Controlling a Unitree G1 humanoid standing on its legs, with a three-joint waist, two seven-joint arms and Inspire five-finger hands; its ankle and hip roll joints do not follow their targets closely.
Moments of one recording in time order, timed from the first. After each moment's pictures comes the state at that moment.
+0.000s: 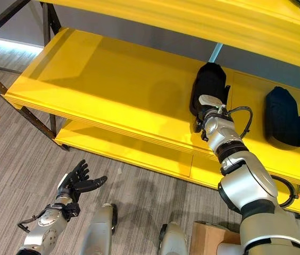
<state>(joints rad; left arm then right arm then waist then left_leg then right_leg) 0.02 0.42 -0.19 0.31 -0.58 -0.04 0.12 -1.13 -0.56 0.65 1.14 -0.32 0.13 0.04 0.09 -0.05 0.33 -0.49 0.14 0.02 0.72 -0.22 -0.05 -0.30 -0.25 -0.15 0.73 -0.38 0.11</state>
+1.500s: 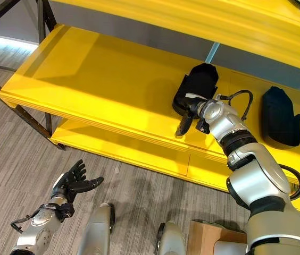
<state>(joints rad) 0.02 0.45 -0.14 0.31 -0.58 -0.02 0.05 -1.19 -0.65 0.70 0.94 -0.06 0.16 0.38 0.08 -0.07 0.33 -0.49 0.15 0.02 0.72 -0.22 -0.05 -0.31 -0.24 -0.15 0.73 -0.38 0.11</state>
